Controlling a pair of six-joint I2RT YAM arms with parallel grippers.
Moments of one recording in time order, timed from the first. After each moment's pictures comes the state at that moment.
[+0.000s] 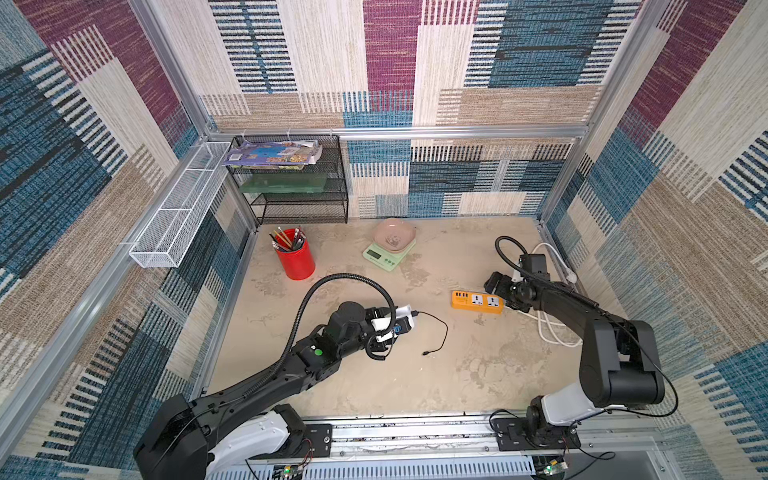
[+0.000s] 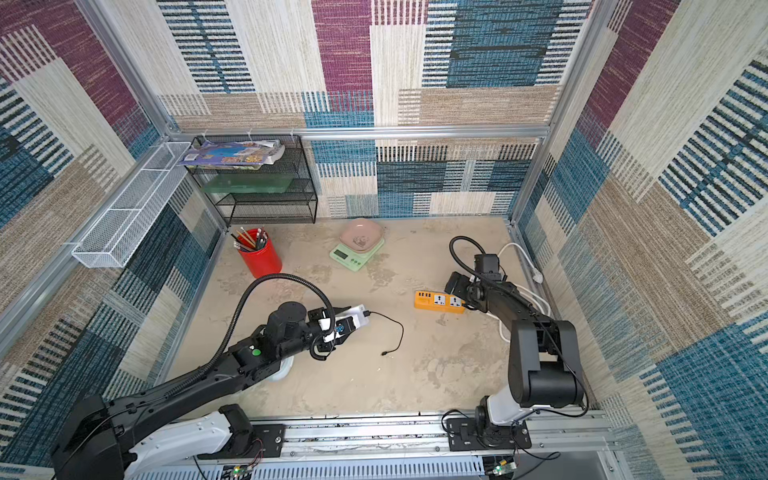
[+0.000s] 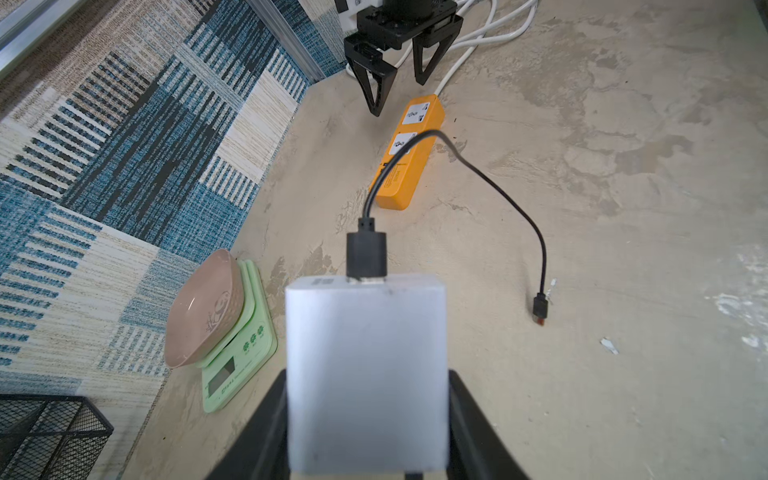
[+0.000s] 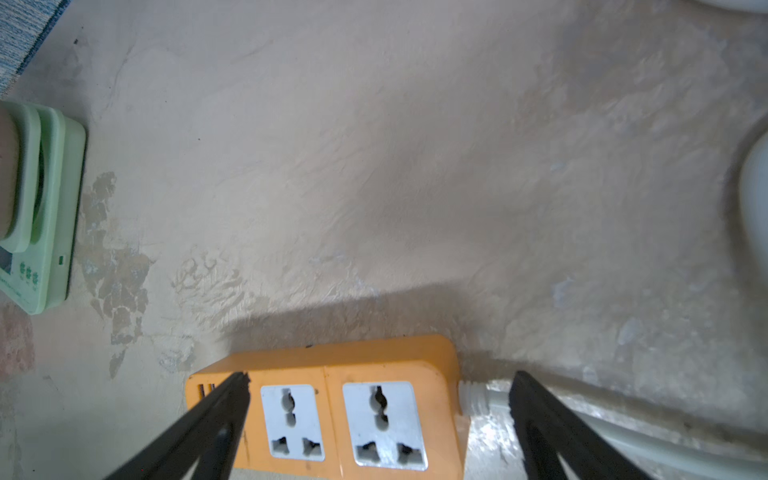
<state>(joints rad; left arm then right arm) -0.80 1.07 0.59 0.06 0.10 0.70 -0.03 1.54 0.87 -0.31 -0.18 0.46</state>
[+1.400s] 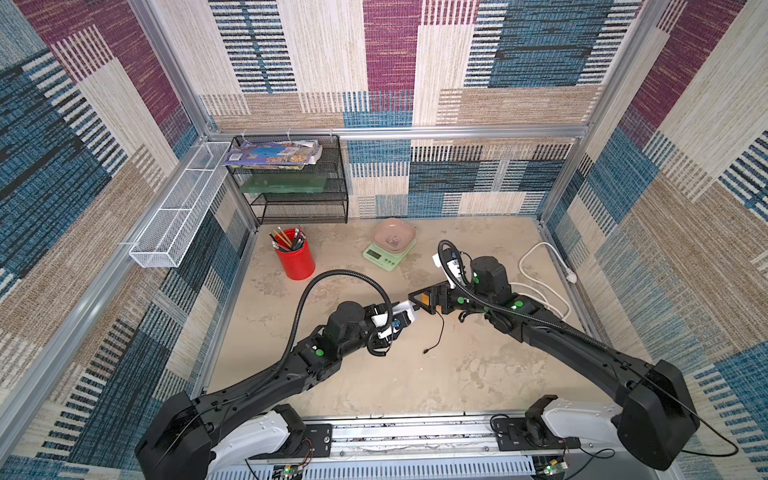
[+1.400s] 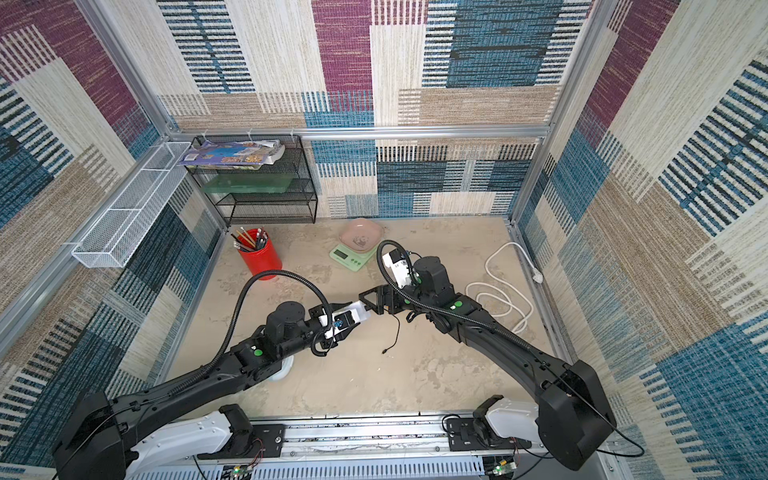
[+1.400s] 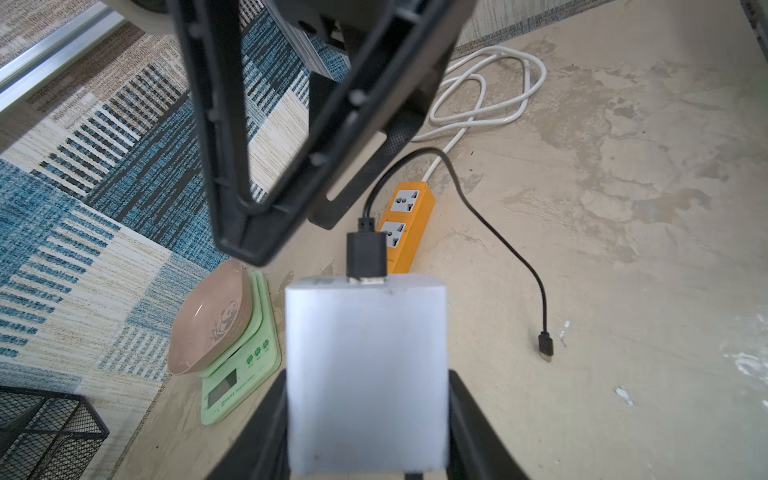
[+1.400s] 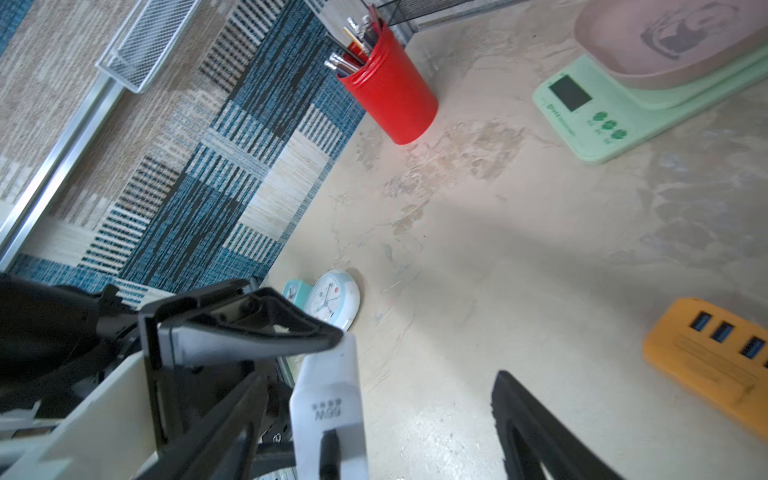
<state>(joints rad) -0.80 1.08 0.57 0.17 0.11 0.62 0.58 1.24 0.85 -0.06 -0.57 0.48</state>
